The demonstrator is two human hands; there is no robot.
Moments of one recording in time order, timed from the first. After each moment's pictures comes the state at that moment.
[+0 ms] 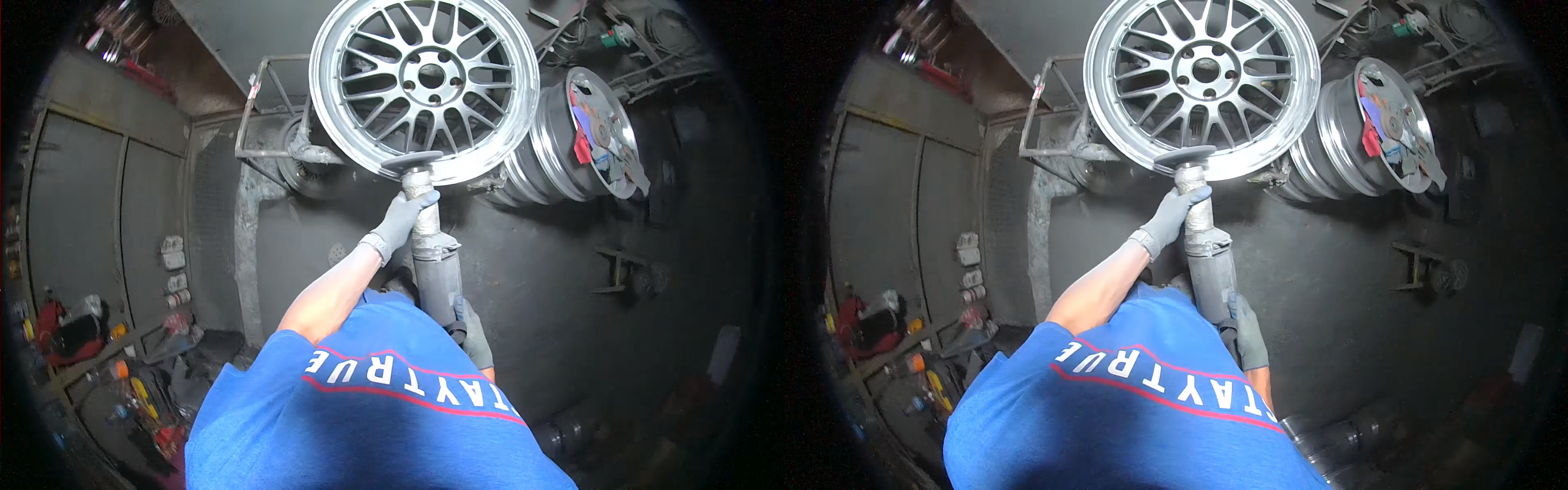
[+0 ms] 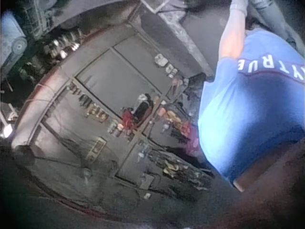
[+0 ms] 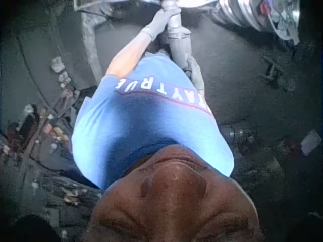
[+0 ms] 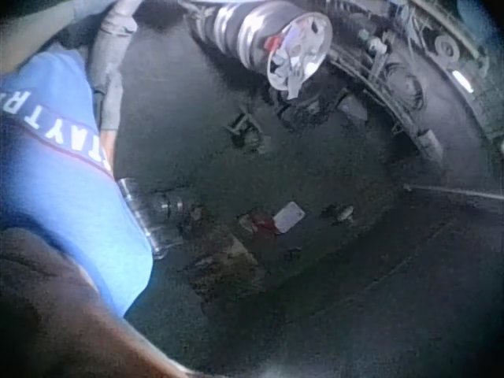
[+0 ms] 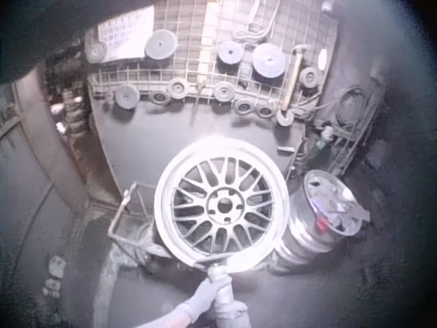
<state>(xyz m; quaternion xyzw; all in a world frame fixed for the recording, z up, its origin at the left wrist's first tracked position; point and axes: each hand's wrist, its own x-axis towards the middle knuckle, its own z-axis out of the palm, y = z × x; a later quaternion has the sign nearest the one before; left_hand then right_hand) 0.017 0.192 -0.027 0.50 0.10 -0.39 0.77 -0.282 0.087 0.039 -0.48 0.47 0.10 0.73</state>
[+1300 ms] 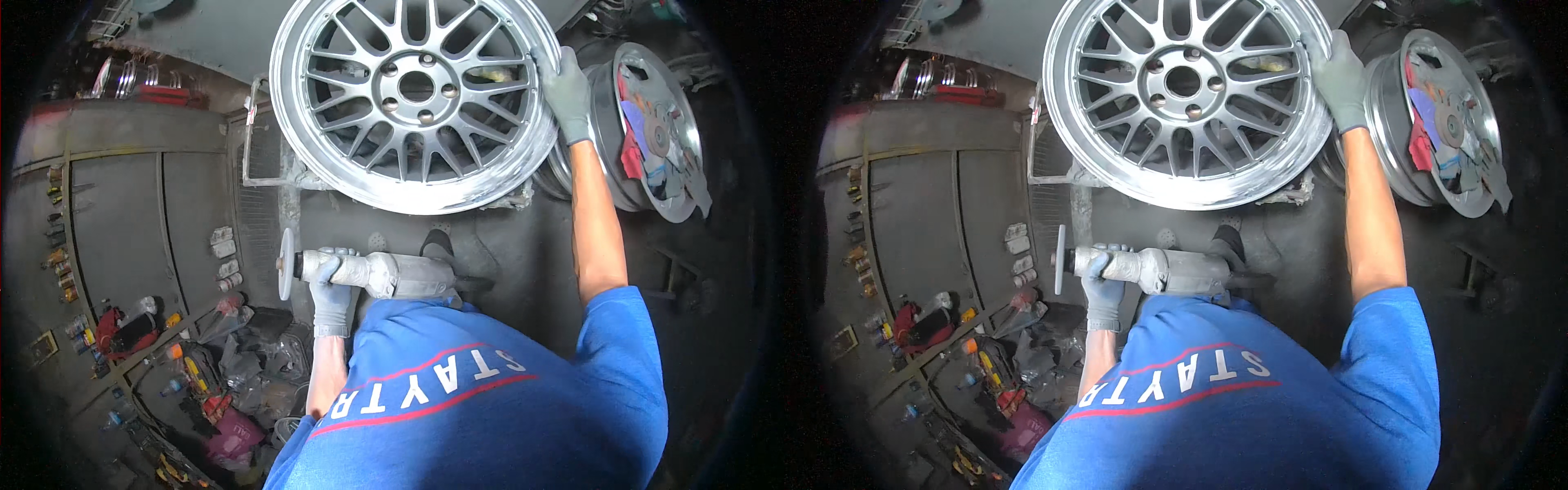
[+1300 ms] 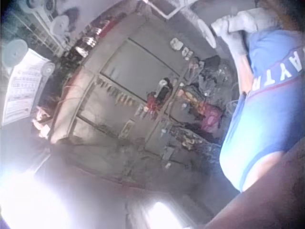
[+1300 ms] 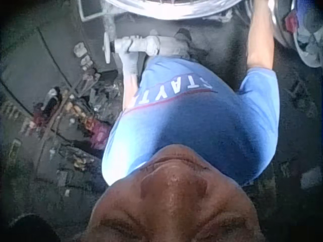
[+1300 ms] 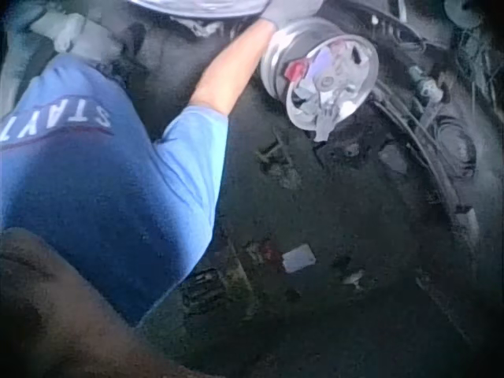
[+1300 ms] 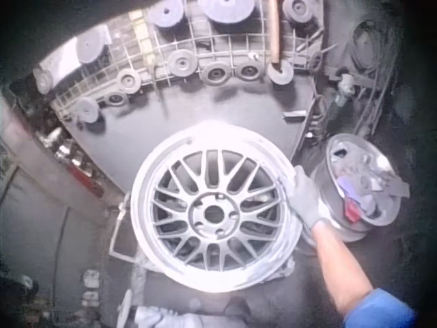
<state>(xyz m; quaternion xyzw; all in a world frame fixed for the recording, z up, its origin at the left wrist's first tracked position) -0.020 0.303 0.010 0.37 0.26 -0.10 0.89 0.214 -0.231 0.072 -0.92 0.18 -0.23 0.26</state>
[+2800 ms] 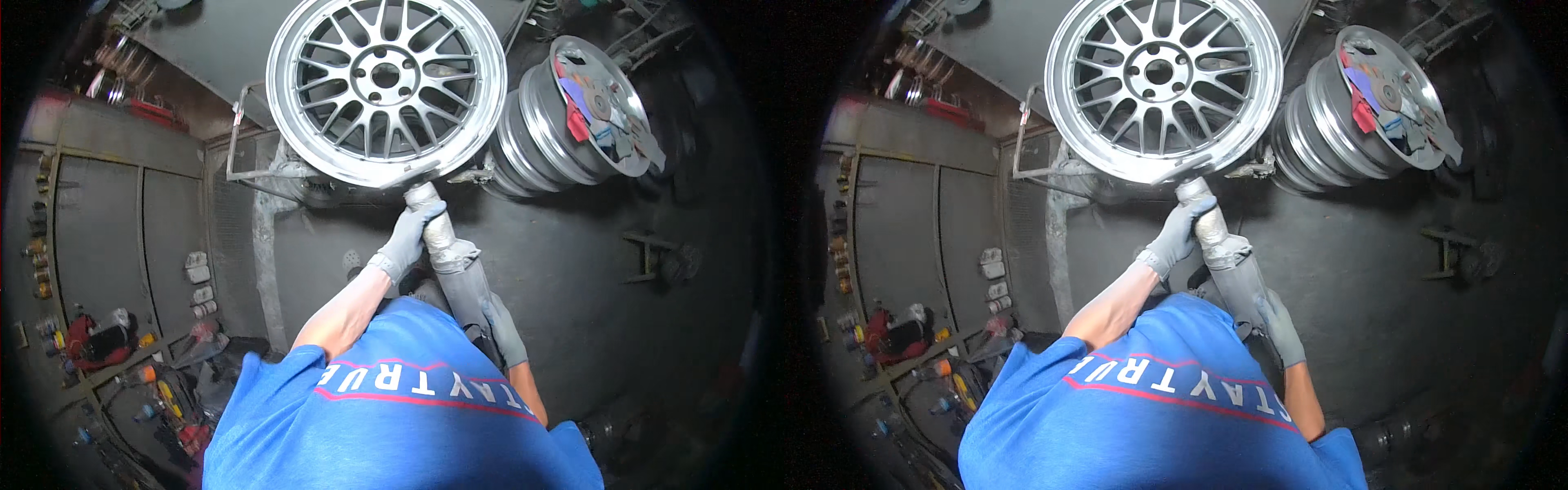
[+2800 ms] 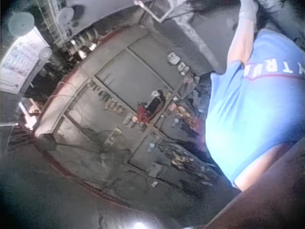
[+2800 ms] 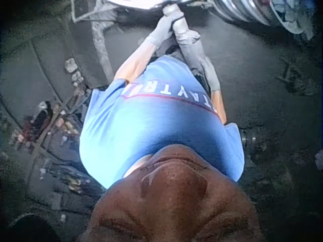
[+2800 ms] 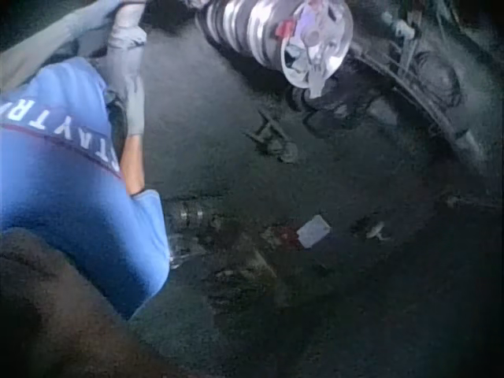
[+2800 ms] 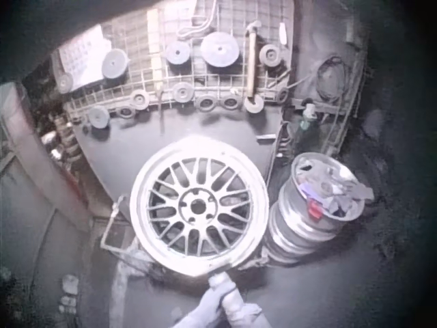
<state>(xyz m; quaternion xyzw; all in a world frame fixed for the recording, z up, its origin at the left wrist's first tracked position) -0.030 0.109 -0.020 0.41 0.15 -0.39 0.81 -0.306 -0.049 0.037 -0.64 0.35 0.15 0.67</state>
